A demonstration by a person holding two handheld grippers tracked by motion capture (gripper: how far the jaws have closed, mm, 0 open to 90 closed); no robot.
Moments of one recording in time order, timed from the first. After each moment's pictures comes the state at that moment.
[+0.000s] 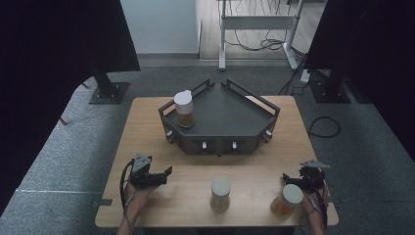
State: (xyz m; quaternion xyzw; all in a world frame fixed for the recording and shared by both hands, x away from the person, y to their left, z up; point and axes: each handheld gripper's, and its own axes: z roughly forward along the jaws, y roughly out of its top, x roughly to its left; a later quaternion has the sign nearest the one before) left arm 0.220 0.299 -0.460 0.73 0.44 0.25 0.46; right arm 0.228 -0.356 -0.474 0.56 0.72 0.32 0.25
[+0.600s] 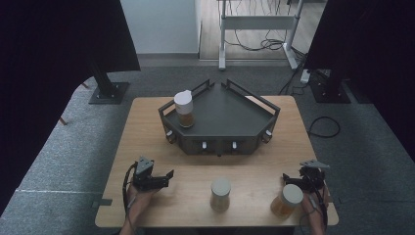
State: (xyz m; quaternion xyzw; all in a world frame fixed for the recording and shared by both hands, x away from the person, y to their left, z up) left arm 0.225 0.295 -0.470 0.74 0.45 0.23 0.44; right arm 0.228 -0.356 -0.474 0.56 0.72 0.32 0.25
